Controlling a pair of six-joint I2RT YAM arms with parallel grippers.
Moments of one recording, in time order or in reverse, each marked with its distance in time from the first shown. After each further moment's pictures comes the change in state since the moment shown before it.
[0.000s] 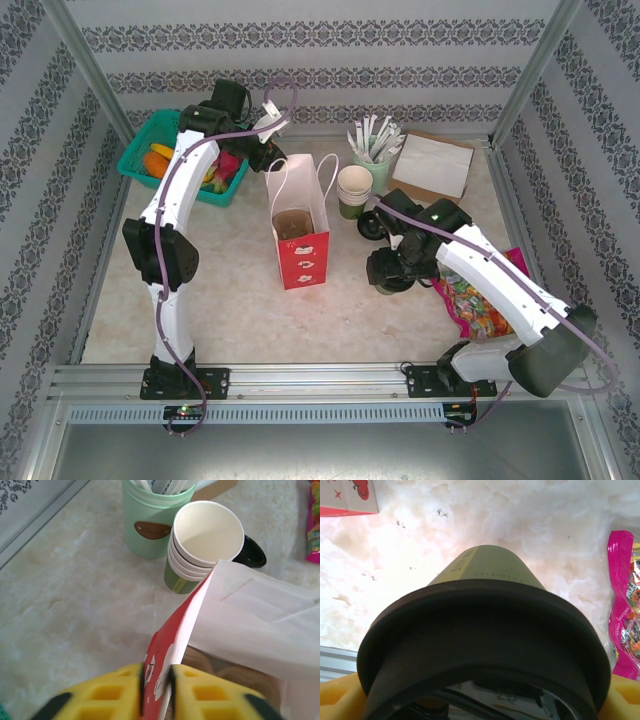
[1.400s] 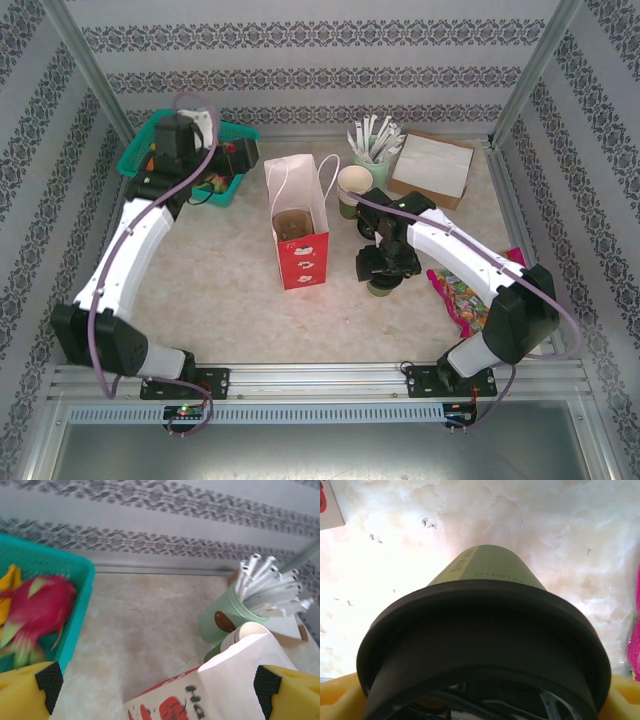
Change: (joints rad) left arm 0.060 -0.632 -0.783 0.668 -0.340 -0.777; right arm -0.029 0.197 -0.038 0.108 -0.013 -0.011
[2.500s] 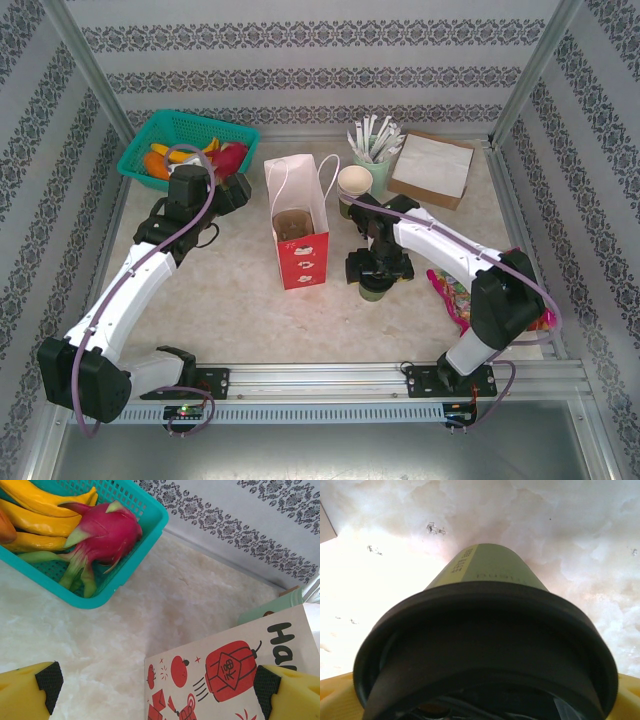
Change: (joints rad) left arm -0.097 -0.268 -0.432 0.087 -0.353 -0.379; right arm 0.006 0.108 -0.031 0.086 -0.053 0.065
